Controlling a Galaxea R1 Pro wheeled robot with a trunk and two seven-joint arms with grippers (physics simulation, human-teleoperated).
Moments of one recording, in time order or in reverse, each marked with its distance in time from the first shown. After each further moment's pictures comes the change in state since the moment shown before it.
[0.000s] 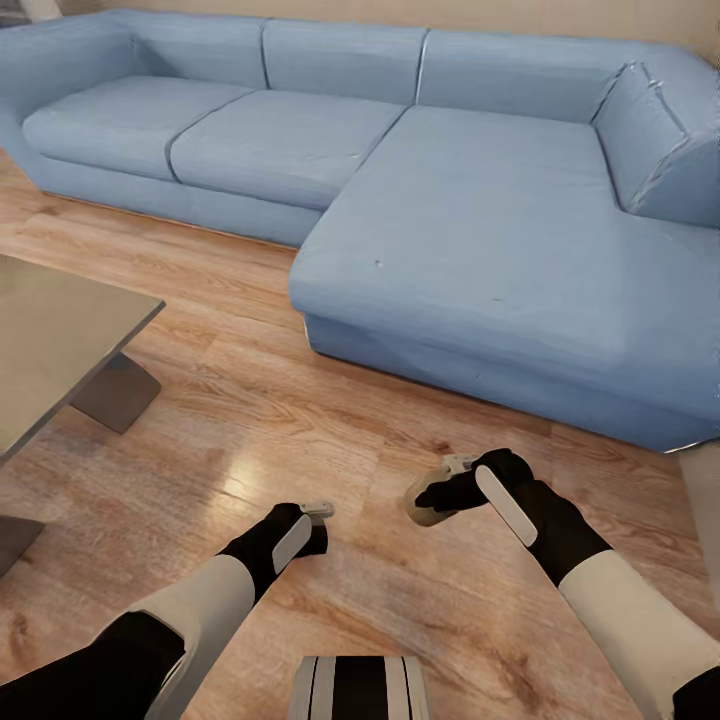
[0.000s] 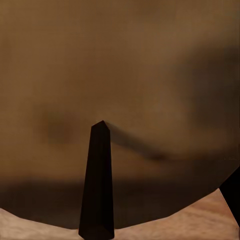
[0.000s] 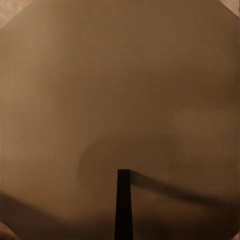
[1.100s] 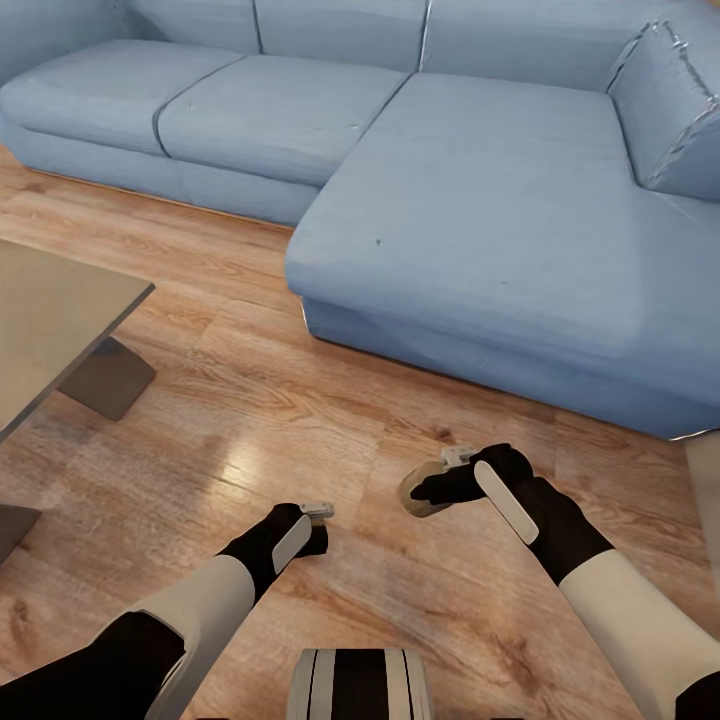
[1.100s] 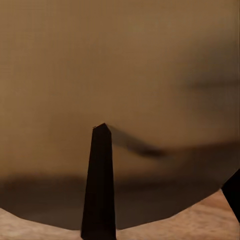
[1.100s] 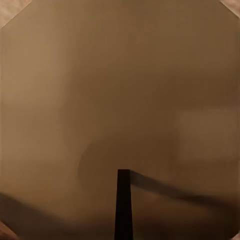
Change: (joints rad) left arm 0.000 0.000 0.001 0.002 0.001 -0.003 0.001; right arm 0.001 0.000 0.000 -0.058 -0.005 0.001 -0.001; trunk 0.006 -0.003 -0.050
